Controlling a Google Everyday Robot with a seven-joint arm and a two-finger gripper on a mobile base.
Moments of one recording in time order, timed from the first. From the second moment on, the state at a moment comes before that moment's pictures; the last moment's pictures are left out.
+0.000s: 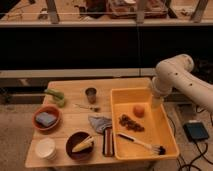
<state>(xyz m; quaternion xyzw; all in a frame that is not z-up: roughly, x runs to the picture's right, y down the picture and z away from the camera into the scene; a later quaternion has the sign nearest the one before) 0.237 0.027 0.746 -0.22 -0.04 -0.02 0.97</state>
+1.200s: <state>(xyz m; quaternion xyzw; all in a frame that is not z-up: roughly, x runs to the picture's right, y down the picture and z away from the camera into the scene) 0.250 0.056 0.781 -0.24 -0.07 0.01 0.97</state>
